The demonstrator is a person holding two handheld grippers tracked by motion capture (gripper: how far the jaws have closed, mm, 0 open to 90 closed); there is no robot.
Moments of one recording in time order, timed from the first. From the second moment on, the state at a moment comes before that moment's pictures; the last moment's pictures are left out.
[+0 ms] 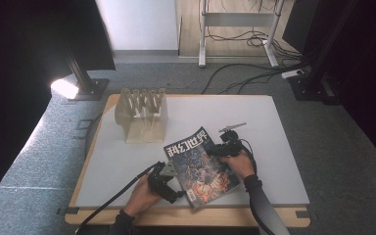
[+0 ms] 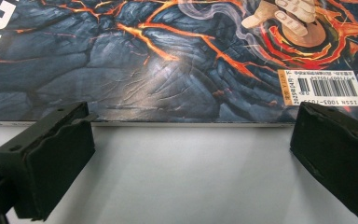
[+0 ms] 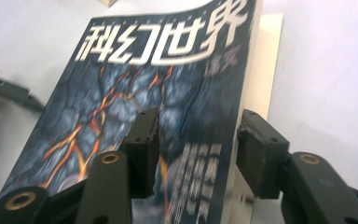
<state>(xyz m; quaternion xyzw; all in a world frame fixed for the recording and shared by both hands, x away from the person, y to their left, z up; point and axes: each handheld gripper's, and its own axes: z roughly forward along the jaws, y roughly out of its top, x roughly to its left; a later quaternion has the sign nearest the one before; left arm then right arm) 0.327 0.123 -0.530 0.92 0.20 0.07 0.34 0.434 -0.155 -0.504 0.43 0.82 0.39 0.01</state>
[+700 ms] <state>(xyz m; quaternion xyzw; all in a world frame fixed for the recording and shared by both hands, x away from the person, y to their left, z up) 0.336 0.136 -0.524 0.90 0.27 0.06 0.33 0.398 -0.139 -0.442 0.34 0.84 0.43 0.07</state>
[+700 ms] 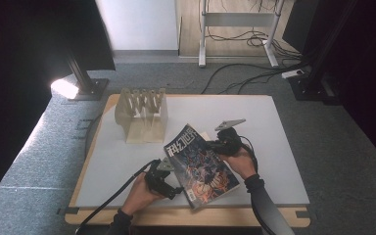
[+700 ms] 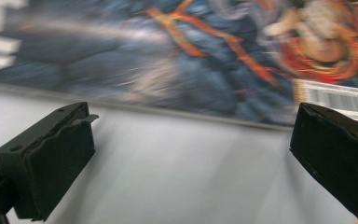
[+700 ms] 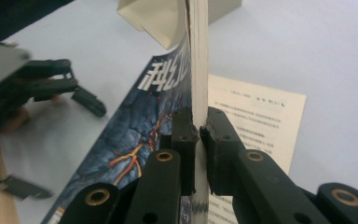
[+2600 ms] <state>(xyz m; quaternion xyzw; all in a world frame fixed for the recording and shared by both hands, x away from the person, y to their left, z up) 0.382 0.157 -0.451 0.81 0.37 0.02 0.45 0.382 -0.149 -0.396 0.29 0.82 0.48 0.09</state>
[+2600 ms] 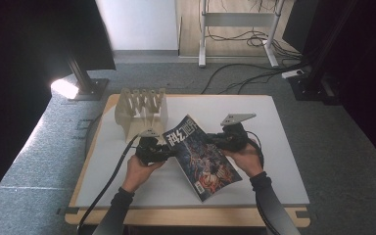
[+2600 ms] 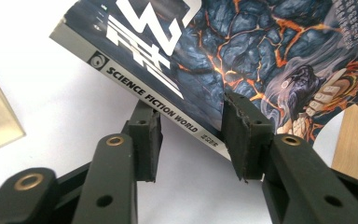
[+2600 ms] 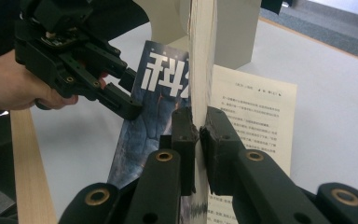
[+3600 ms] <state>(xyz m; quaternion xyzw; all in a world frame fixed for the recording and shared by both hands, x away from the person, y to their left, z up) 0.340 0.150 -0.366 0.84 0.21 0.20 0.46 0.386 -0.170 -0.400 0.32 0.80 0.49 0.15</state>
